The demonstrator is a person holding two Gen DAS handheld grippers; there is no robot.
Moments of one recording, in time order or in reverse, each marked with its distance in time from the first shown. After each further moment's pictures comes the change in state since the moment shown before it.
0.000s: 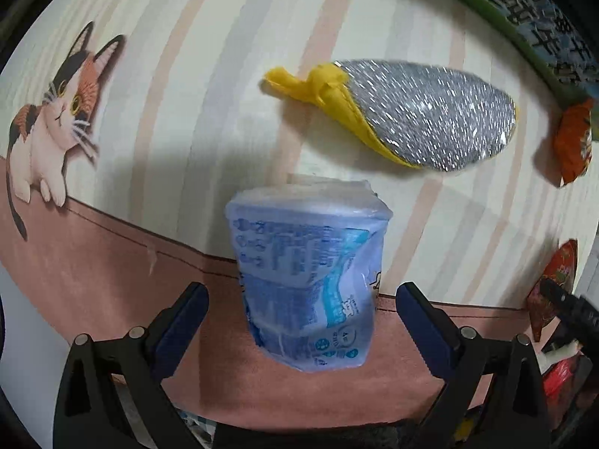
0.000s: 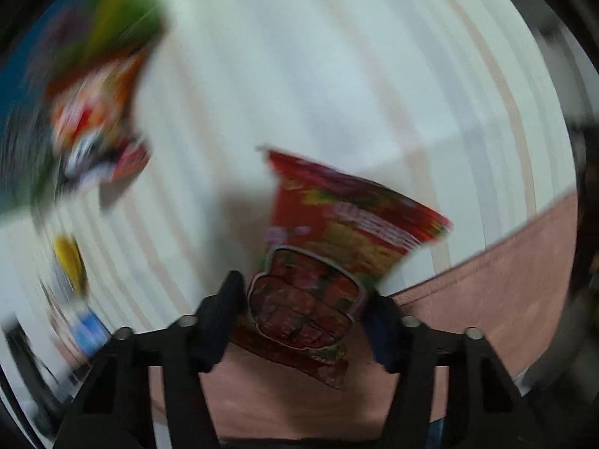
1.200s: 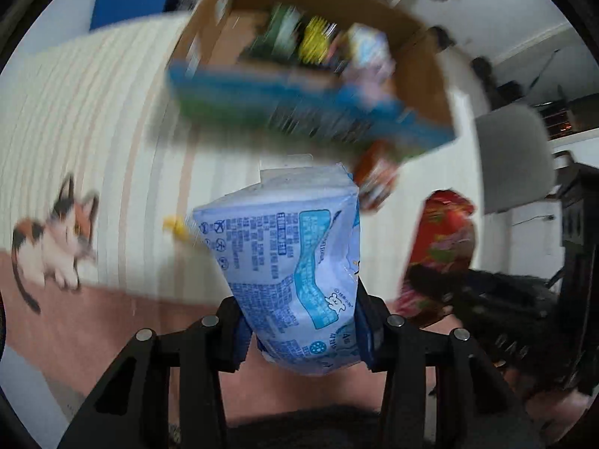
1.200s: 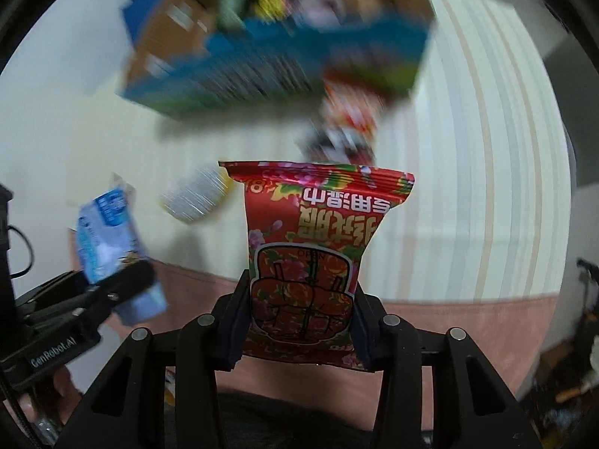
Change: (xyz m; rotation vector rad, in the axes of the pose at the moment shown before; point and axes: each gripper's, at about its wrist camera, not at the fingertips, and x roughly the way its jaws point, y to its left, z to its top) left arm -0.174 -0.104 -0.031 0.234 -0.295 -0.255; right arm -0.114 0.114 -0.050 -0.411 -0.142 0.145
